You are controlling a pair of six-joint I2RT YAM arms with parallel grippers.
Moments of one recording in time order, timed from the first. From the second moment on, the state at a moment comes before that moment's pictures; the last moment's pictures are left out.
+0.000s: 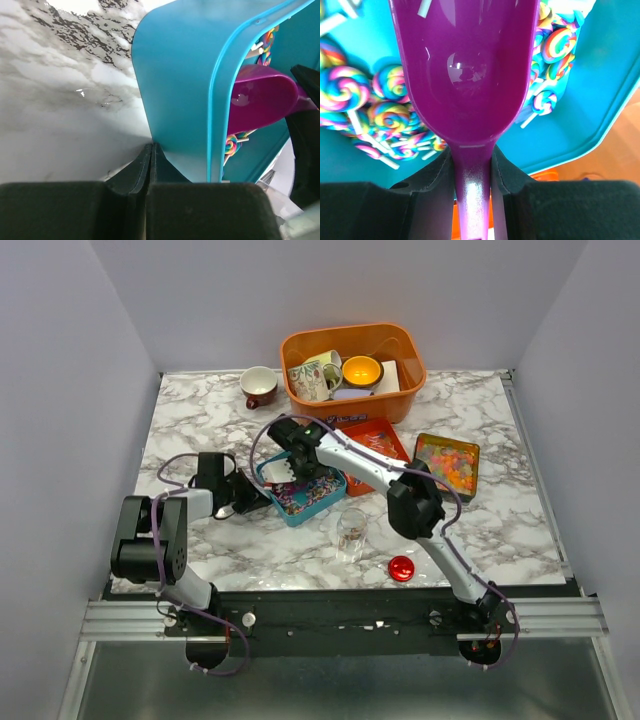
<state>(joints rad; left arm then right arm) -0.04 1.57 0.60 0.06 0.53 -0.71 0.90 2.46 2.27 -1.13 0.17 -1.15</state>
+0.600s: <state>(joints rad) -0.01 1.47 0.66 -0.16 0.63 -0.51 0.81 2.20 1.92 -0.96 -0.15 -1.03</state>
